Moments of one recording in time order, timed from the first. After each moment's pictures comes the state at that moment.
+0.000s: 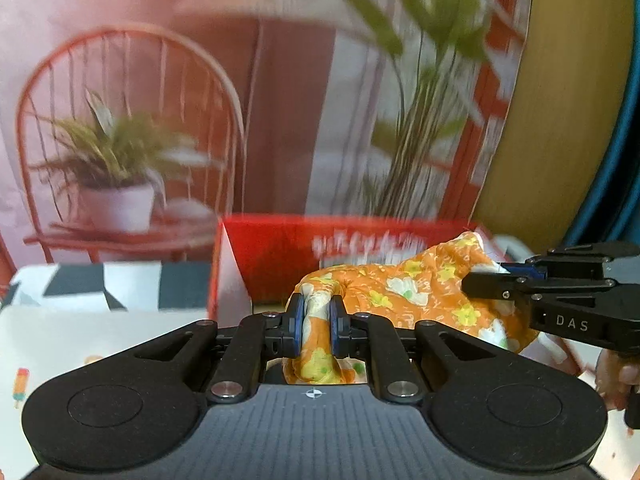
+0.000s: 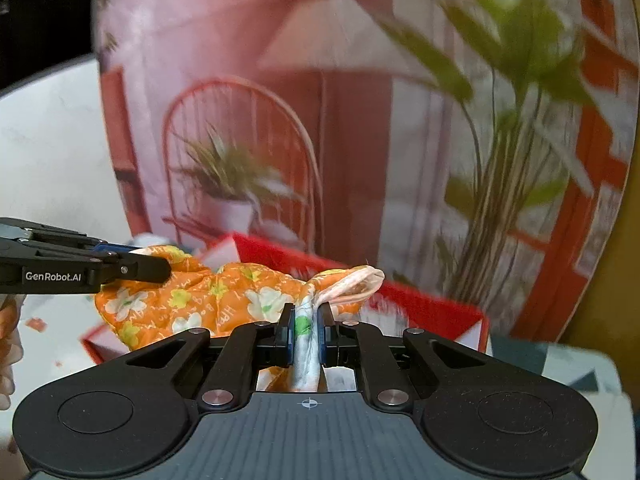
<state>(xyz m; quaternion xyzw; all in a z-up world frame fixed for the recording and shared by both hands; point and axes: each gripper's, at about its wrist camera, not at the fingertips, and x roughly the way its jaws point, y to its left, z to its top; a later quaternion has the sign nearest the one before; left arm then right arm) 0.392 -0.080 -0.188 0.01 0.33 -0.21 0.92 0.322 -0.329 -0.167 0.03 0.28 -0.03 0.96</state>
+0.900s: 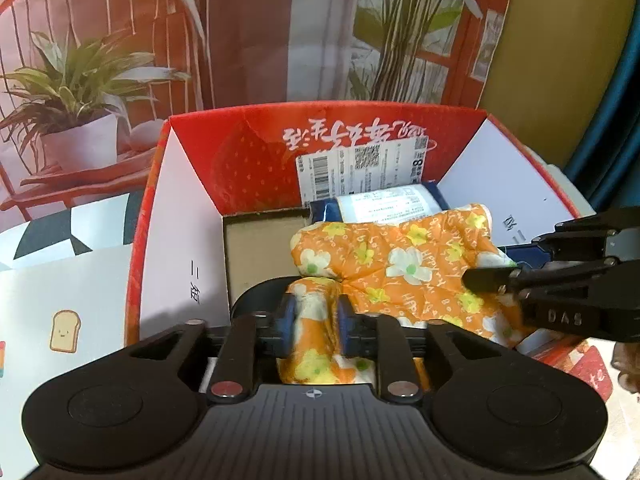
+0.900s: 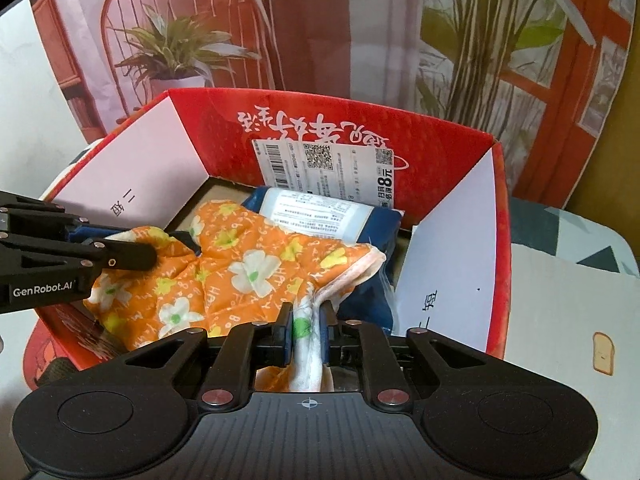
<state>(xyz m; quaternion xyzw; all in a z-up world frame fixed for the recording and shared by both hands) 0.405 -0.107 -0.230 0.07 0.42 -0.22 0.88 0.335 -0.341 -0.235 0.07 0.42 -0.07 0.90</state>
